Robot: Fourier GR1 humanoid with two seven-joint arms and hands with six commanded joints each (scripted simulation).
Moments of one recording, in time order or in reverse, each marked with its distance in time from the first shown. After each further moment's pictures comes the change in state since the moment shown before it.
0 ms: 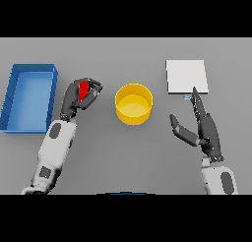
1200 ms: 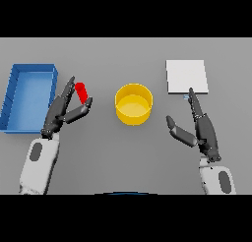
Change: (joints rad) left arm 0.277 0.072 -0.086 -0.423 0.063 -0.180 0.195; right arm -0.006 0.003 0.013 0.019 0.021 -0.003 -0.028
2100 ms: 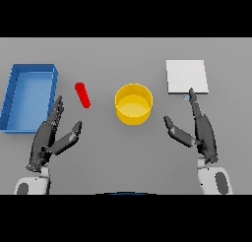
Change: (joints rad) left arm 0.402 -0.008 -0.110 -0.519 -0.002 0.010 0.043; right arm 0.006 0.003 0.020 0.003 0.089 -0.066 0.006
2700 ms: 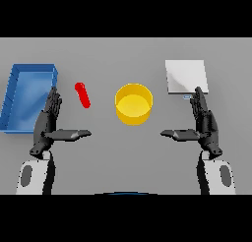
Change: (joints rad) left arm -0.167 -0.064 0.145 0.246 0.149 0.027 -0.041; right arm -0.067 0.062 -0.134 0.101 -0.288 0.079 0.096
